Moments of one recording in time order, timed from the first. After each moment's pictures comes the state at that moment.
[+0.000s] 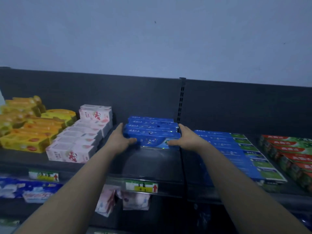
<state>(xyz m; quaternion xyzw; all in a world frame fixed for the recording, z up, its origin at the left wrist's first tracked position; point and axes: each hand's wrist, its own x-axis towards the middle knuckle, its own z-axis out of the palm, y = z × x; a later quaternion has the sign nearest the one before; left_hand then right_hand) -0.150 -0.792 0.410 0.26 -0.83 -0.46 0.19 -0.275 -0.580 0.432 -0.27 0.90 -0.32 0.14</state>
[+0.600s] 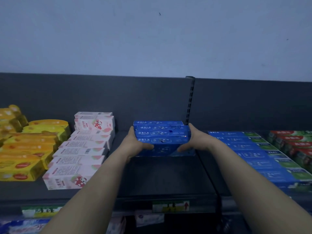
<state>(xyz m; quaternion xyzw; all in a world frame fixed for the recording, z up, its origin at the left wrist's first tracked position) -0.202 -0.859 0.396 0.17 -0.80 -0.57 0.08 -0.295 -0.631 0.430 -0.18 0.92 -0.31 0.16</state>
